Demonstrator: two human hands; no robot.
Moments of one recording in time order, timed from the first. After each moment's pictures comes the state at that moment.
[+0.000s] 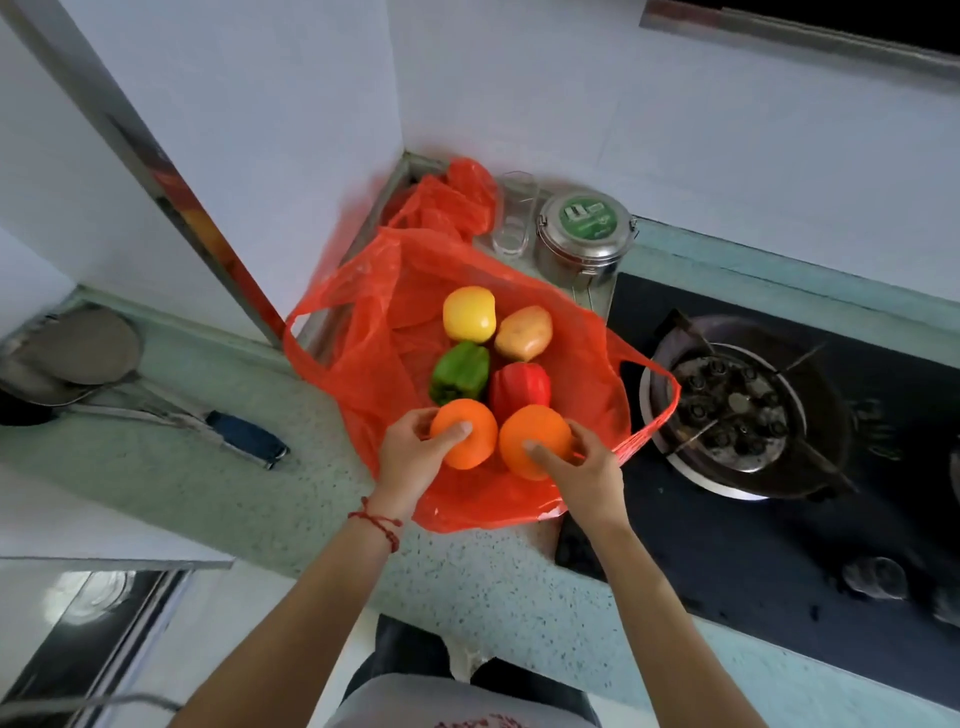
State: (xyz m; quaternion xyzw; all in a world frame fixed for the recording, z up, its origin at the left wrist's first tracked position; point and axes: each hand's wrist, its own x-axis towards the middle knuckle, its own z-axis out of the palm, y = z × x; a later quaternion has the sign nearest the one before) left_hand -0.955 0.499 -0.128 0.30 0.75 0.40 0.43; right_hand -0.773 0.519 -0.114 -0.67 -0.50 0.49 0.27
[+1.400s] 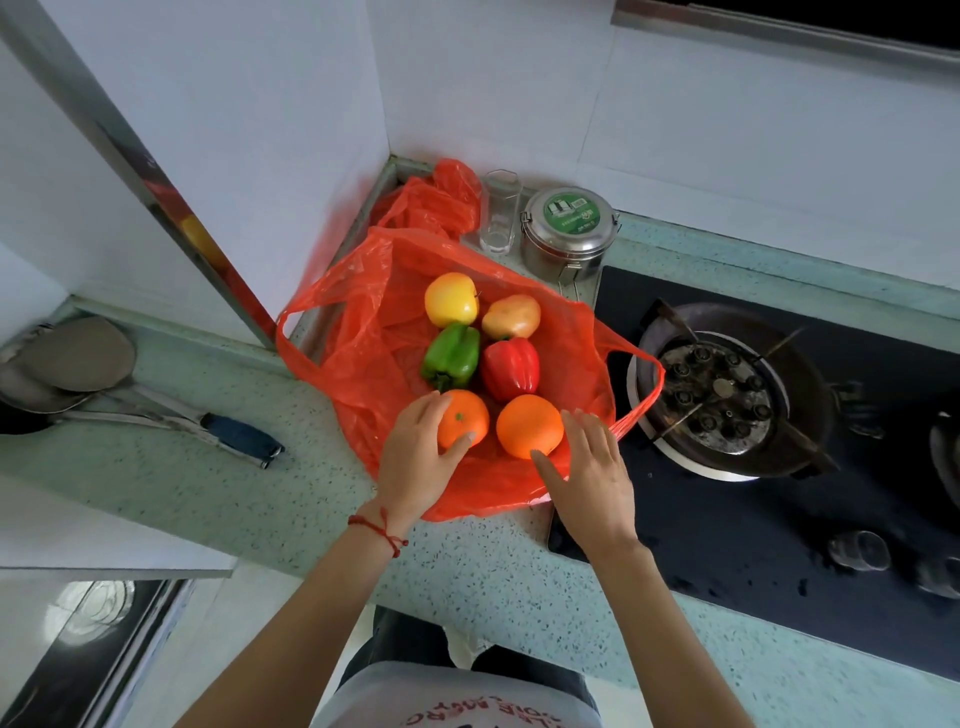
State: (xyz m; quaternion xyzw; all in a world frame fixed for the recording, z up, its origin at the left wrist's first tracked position) left_hand -0.946 0.484 -0.126 0.59 0.72 0.28 0.23; right_hand -0.757 0.498 -0.117 -0.63 -0.74 0.18 0.14
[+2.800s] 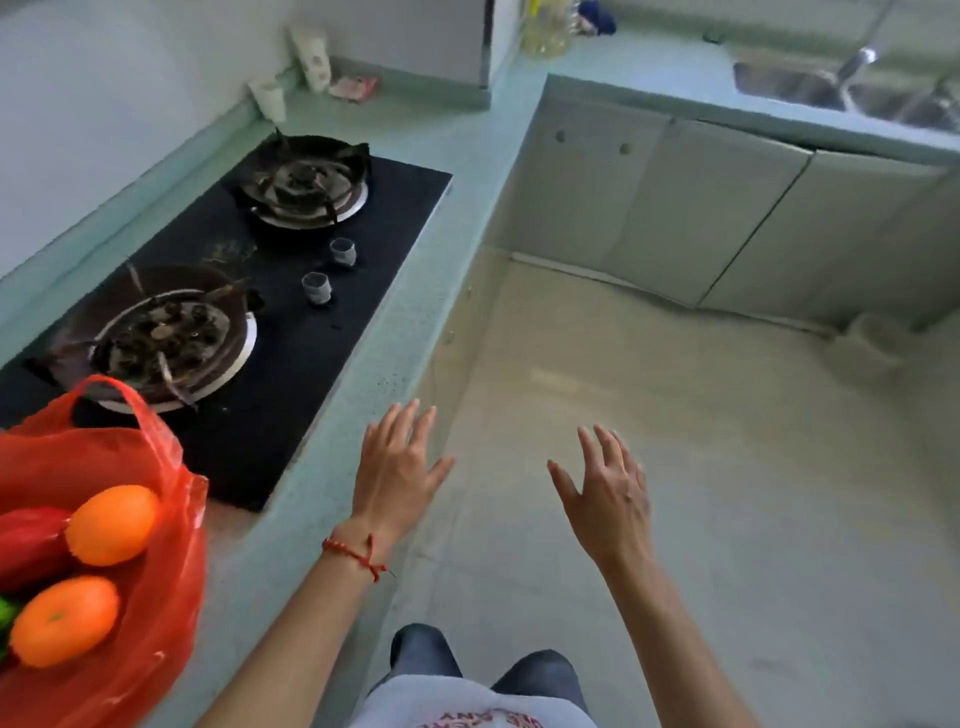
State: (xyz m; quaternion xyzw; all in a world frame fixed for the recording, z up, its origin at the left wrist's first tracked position) left_hand -0.789 0.331 -0.116 0.98 0.04 0.06 0.16; right_hand -0.765 0.109 -0.115 -0.98 -0.06 -0.06 0.16
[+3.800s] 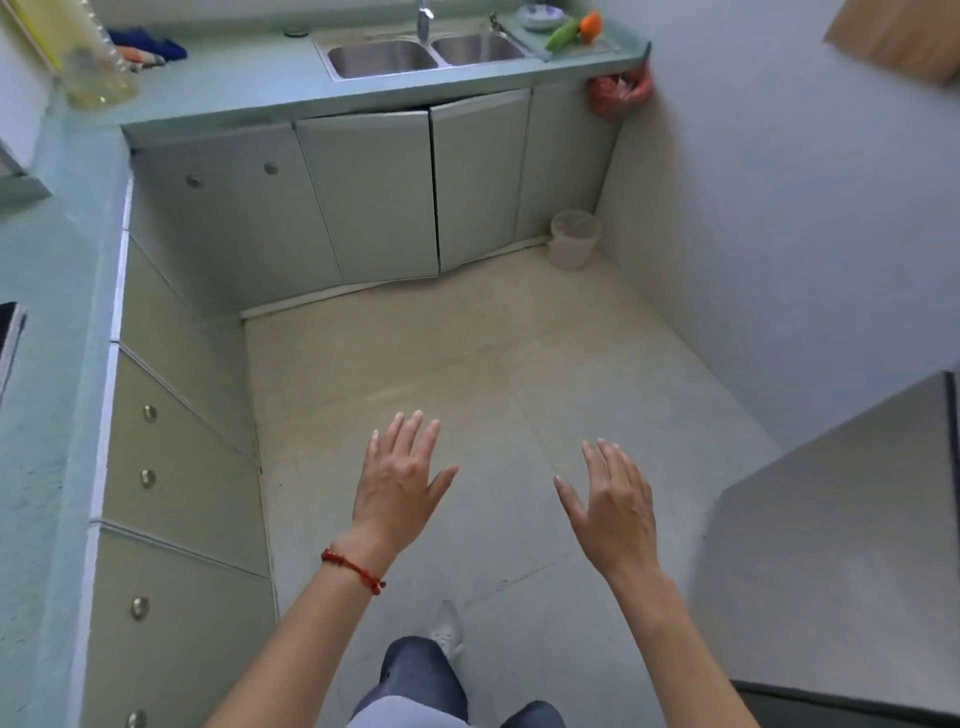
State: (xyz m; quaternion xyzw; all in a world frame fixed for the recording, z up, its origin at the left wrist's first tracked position) left_hand -0.687 0.022 -0.112 0.94 -0.31 -0.01 0.12; right_hand -0.811 -0.174 -0.122 -0.95 0.26 -0.11 0.11
